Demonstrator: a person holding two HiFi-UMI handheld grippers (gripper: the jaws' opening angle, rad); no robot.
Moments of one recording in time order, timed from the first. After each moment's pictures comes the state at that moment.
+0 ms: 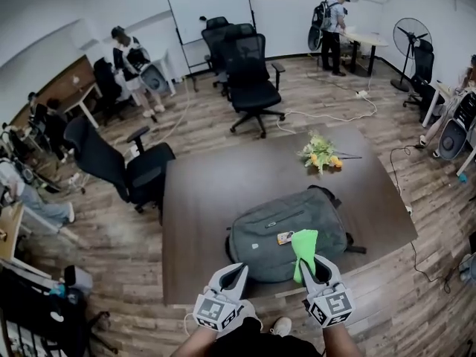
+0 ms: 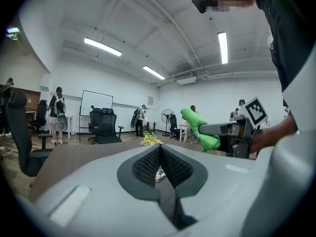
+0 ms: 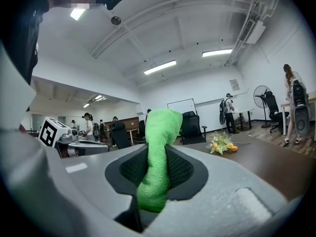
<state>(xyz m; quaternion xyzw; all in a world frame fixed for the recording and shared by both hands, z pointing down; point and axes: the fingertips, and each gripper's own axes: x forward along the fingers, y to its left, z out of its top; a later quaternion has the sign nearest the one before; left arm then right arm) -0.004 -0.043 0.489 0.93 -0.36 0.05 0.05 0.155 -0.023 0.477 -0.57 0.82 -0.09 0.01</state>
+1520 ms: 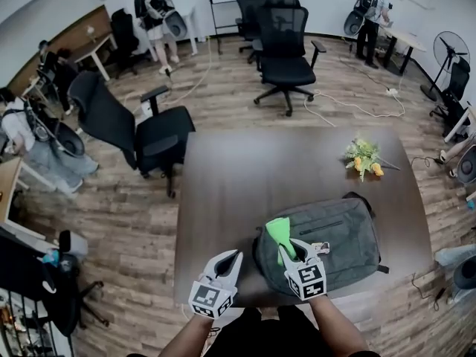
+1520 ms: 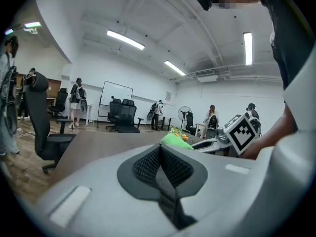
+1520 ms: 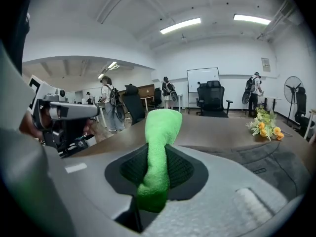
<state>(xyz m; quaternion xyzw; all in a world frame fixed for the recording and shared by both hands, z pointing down) -0.122 -0.142 0.539 0.89 -0.43 0.05 0.12 0.006 -0.173 0.605 -0.47 0.85 -0.15 -0.18</state>
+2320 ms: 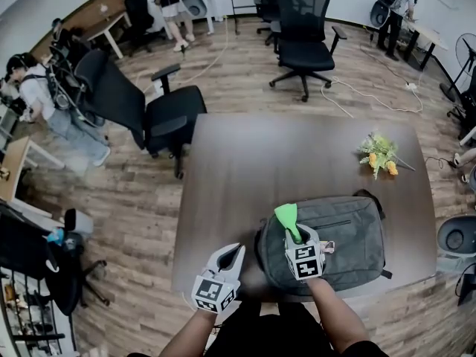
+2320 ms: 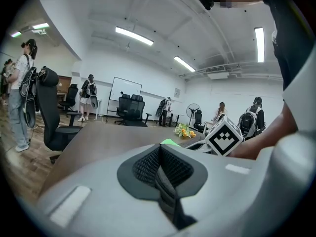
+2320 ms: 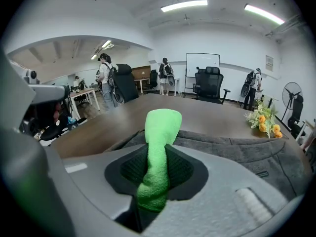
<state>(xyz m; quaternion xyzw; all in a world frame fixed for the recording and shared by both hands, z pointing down) -0.123 -0.146 0.565 0.86 -0.48 0.07 0.15 0.020 -0.217 0.665 -0.48 0.81 -0.17 -0.29</state>
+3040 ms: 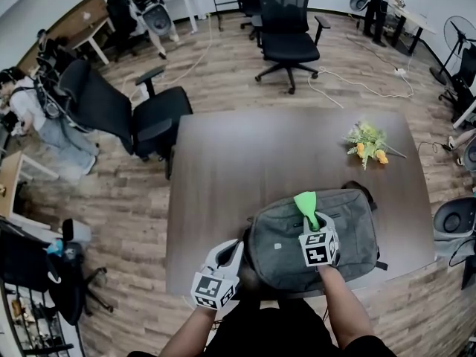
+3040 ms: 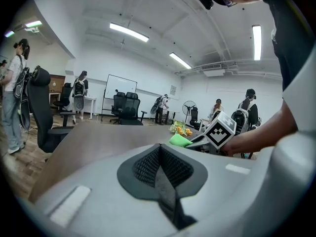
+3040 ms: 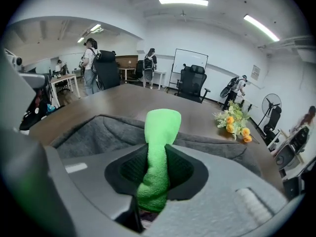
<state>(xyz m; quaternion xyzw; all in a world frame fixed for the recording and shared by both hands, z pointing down) -0.091 -0.158 0.567 0.88 -0.45 0.08 0.15 0.123 -0.241 0.659 -0.55 0.74 -0.15 -0.36</state>
